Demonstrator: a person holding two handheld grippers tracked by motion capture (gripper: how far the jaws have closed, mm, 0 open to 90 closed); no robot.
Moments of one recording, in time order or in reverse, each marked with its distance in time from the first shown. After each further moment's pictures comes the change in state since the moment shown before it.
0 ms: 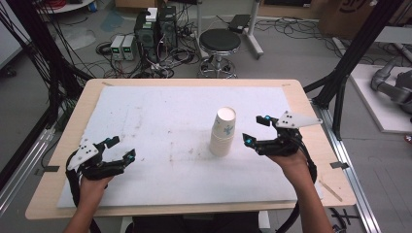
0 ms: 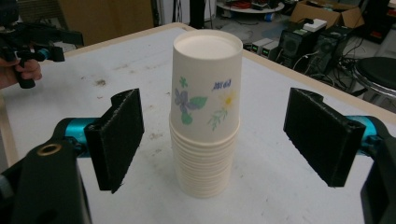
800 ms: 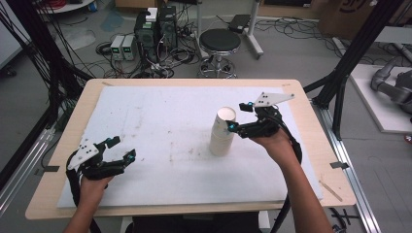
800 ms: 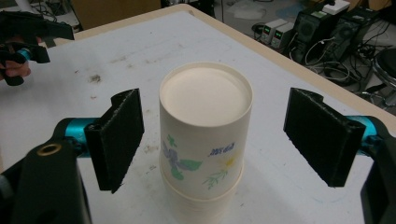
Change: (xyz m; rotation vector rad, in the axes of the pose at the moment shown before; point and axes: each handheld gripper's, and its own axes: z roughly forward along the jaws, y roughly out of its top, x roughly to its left) left arm 0.000 0.000 0.001 -0.002 -0.008 -0.008; right arm -0.009 0.041 0.051 0.113 0.039 -0.034
